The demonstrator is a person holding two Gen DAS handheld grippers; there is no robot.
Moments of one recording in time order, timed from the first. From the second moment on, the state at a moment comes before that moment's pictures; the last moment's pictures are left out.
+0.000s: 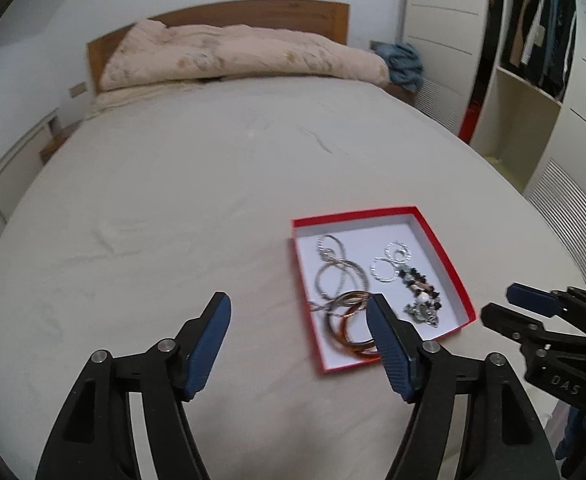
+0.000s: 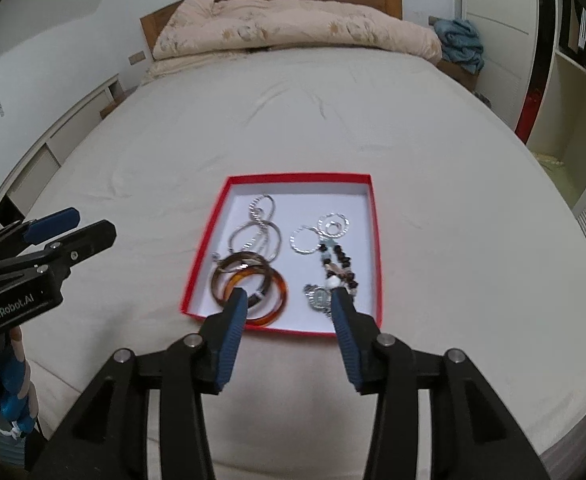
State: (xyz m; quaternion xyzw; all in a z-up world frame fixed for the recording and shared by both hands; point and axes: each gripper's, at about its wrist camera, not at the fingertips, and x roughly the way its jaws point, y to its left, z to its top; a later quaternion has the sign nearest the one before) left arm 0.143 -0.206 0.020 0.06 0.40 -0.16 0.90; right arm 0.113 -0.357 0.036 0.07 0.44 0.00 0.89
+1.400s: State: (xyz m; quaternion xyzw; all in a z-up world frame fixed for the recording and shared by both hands) left arm -0.068 -0.030 0.097 0.05 0.27 0.00 0.96; right arm -0.045 -0.224 0.119 0.02 0.32 0.01 0.95
